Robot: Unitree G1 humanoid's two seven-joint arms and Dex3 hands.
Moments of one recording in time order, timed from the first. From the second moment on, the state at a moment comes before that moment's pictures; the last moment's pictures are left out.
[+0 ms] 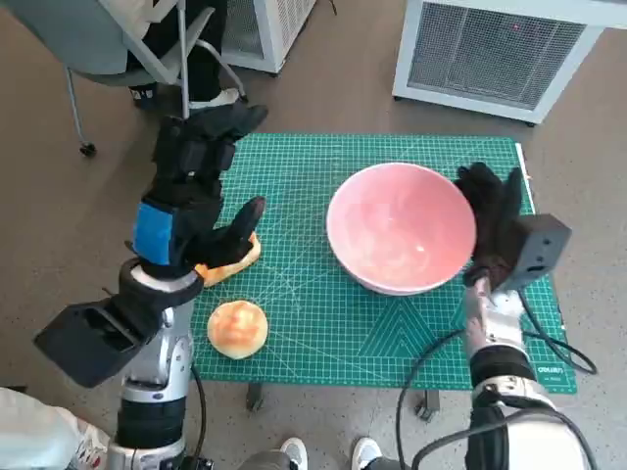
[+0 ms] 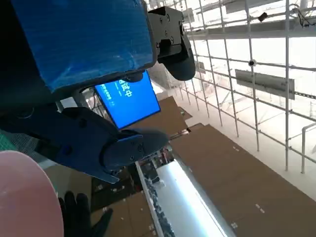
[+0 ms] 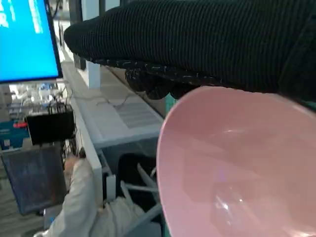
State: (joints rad) left arm -0.40 0.15 0.10 -0.06 -0.24 -0.33 -0.32; right arm -0.87 -0.14 -0.31 1.30 0.12 -0.47 0.05
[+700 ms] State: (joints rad) left arm -0.33 0.26 0.16 -0.14 -0.11 -0.23 -0.25; right arm -0.97 -0.12 -0.30 1.28 0.11 -0.47 0.05
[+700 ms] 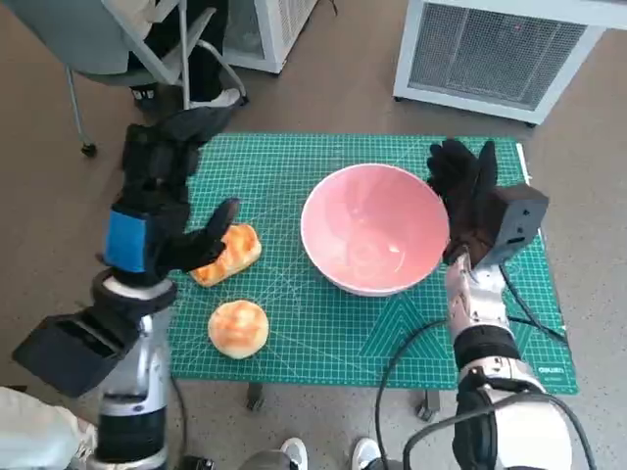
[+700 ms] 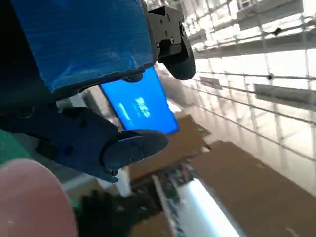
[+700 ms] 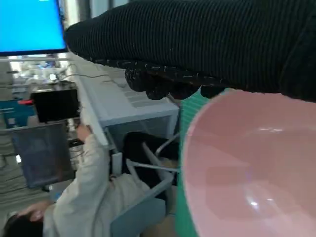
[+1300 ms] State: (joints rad) left arm -0.30 0.61 0.09 -0.21 0.25 0.22 -0.37; right arm -0.90 -0.19 -0.16 0.79 0.03 -0.96 0.11
